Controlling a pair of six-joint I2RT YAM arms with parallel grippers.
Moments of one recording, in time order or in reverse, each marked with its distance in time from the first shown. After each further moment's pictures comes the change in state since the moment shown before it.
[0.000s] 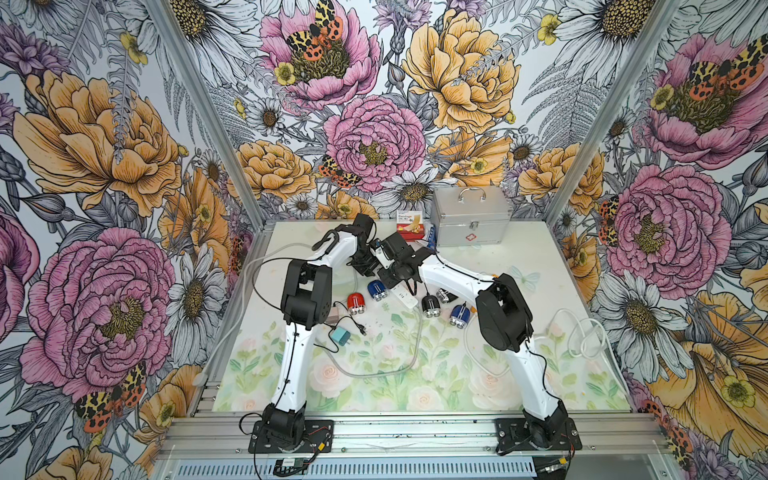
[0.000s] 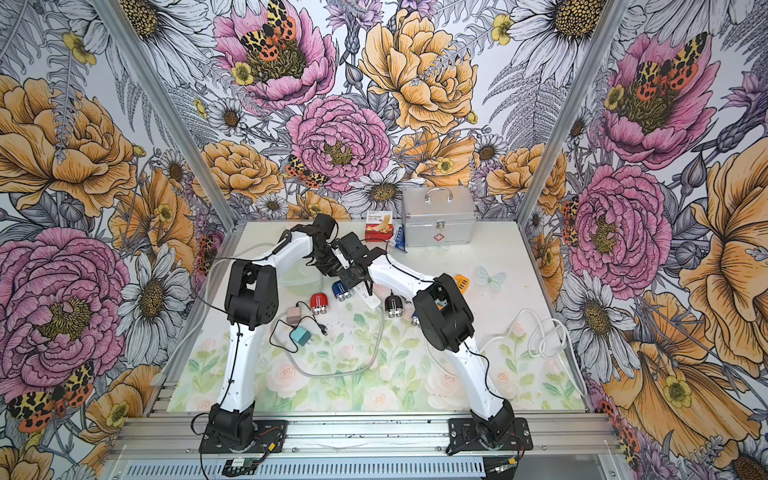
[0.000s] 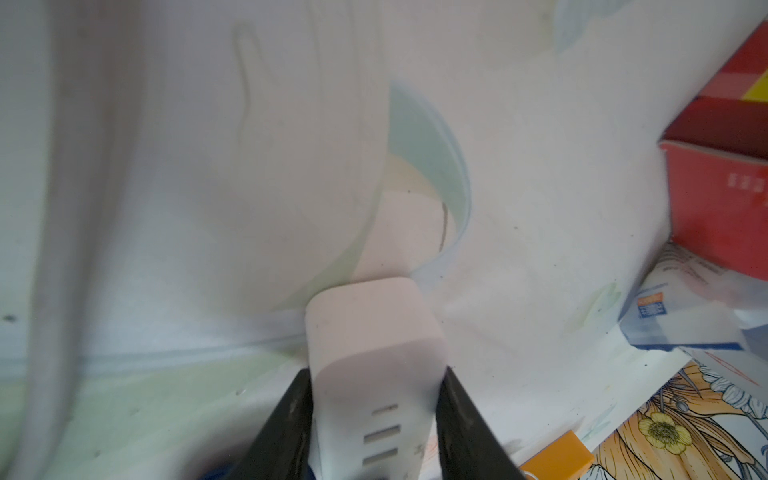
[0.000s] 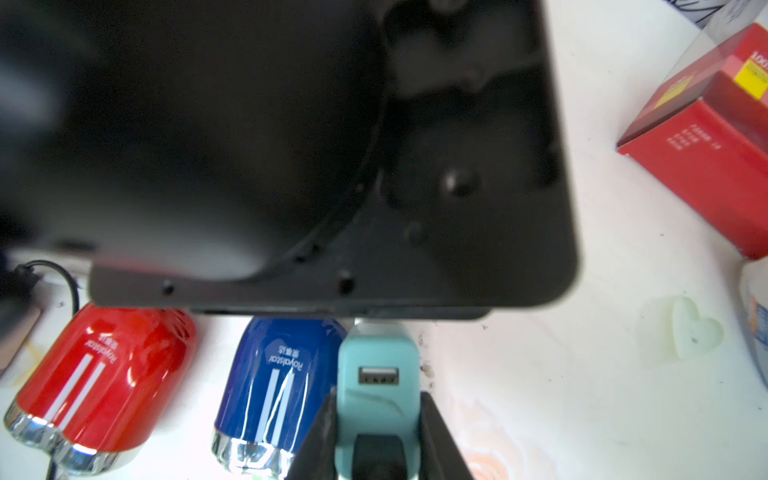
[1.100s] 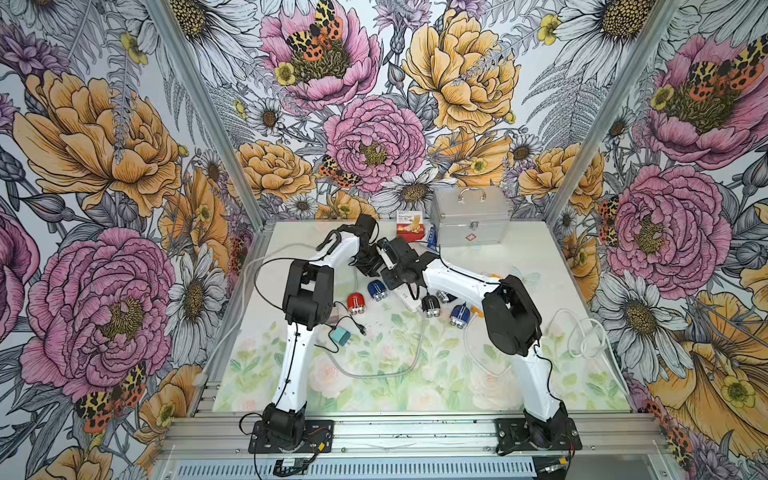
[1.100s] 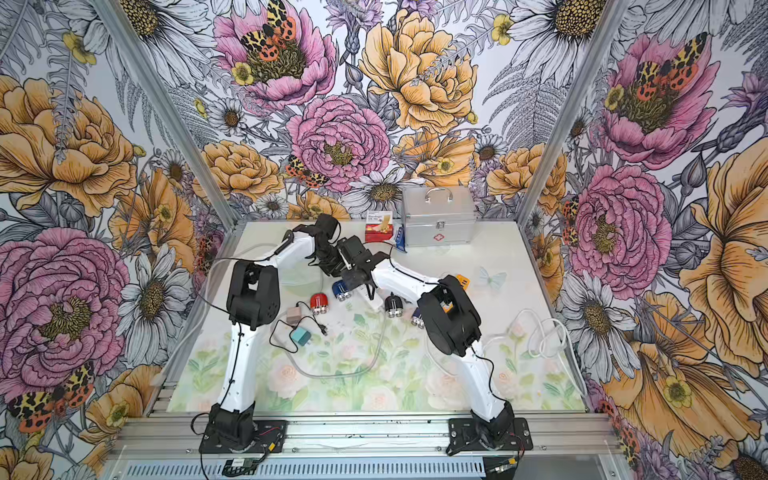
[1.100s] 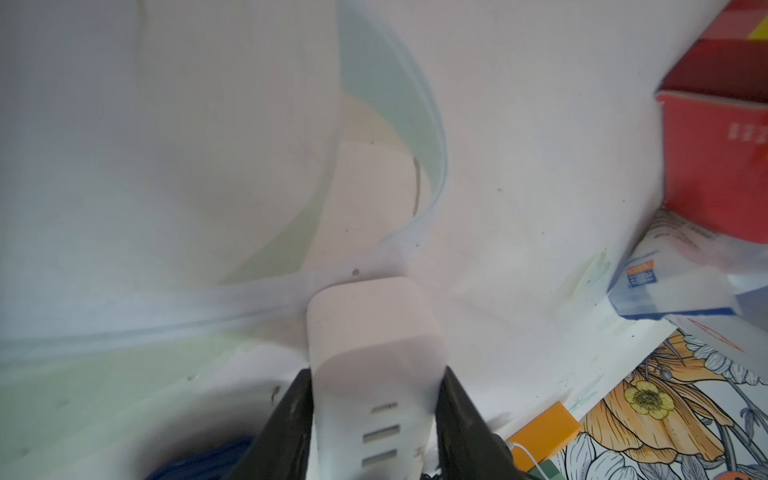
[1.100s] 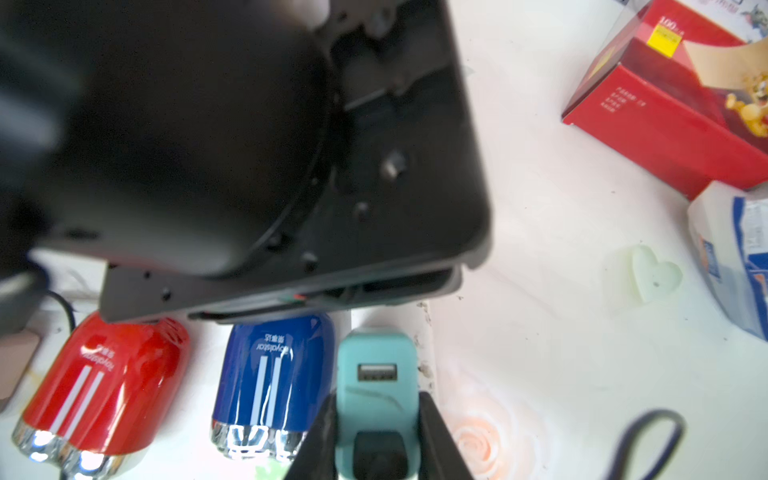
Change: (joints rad) left arm -0.009 0.012 0.019 -0.002 0.053 0.000; right arm -0.011 -0.084 -0.127 0.084 0.030 0.132
